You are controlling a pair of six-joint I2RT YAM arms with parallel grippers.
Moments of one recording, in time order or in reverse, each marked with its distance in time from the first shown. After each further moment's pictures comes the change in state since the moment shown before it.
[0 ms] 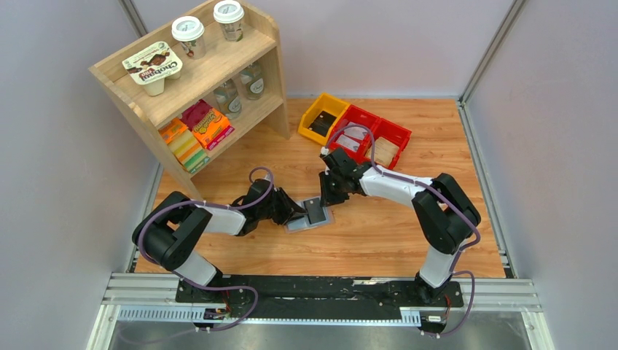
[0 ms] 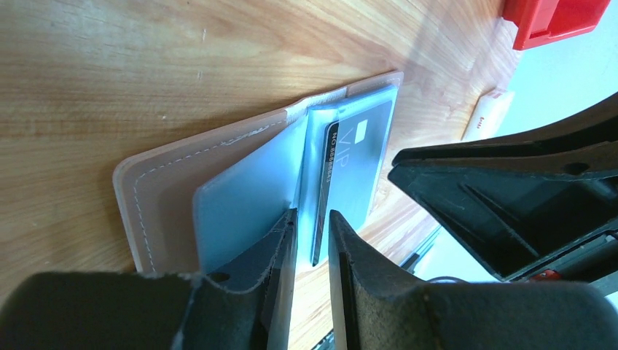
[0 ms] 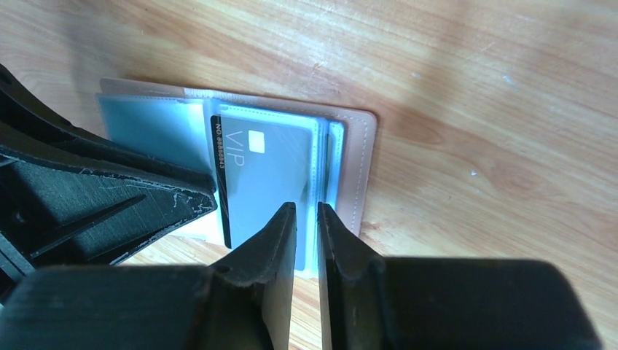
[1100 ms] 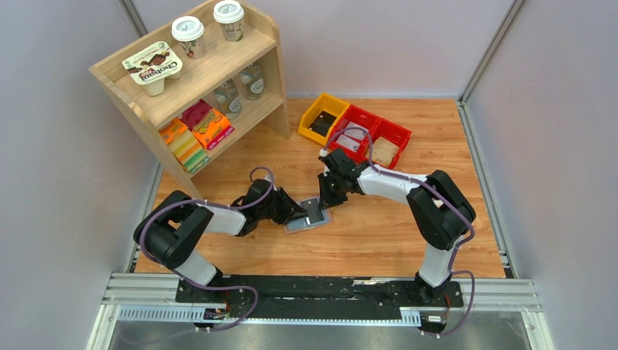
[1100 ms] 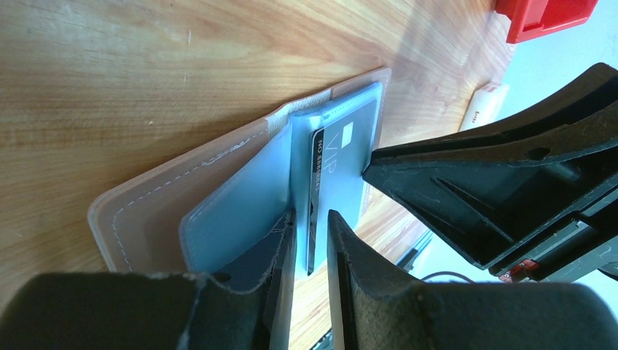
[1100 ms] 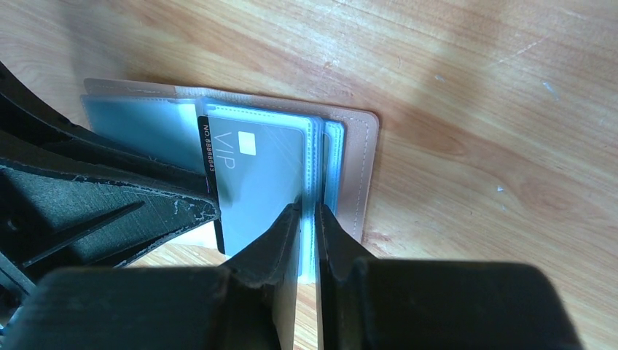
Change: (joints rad) left arm 0.003 0.012 -0.006 0.037 0.019 0.005; right arm -0.007 0.044 0.013 0.005 -0.060 0.001
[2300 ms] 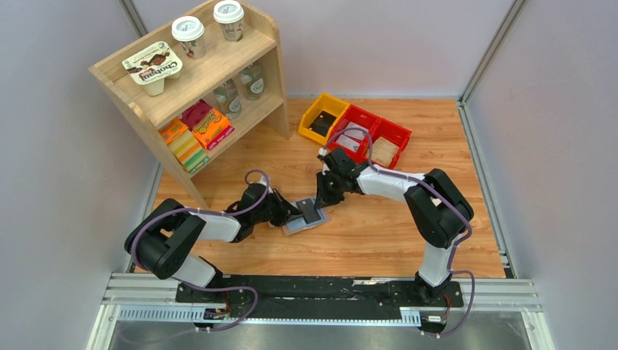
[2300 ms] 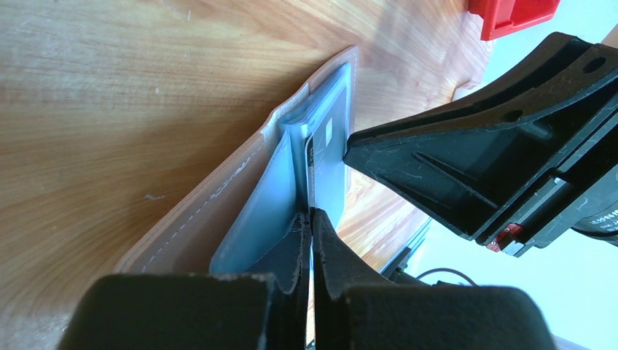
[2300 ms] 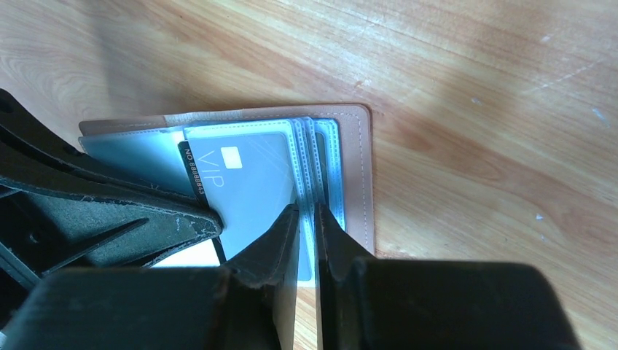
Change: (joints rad) left arm 0.002 -0.074 -0.069 0.058 -0.015 -0.007; right arm -0.008 0.020 -0.006 0.063 -0.053 0.038
